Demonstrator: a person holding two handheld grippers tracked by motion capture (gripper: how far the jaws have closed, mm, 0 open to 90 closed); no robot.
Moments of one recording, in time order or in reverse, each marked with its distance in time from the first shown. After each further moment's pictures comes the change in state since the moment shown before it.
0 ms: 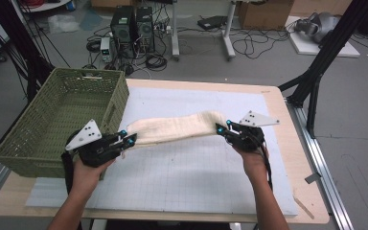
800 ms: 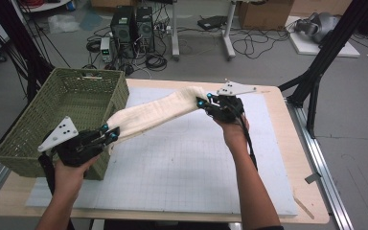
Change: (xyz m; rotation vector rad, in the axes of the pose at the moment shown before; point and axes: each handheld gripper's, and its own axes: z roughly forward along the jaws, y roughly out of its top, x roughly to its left) left arm 0.006 0.018 -0.040 -0.064 0.103 -0.005; right arm -0.002 0.071 0.060 -0.033 0.027 -0.060
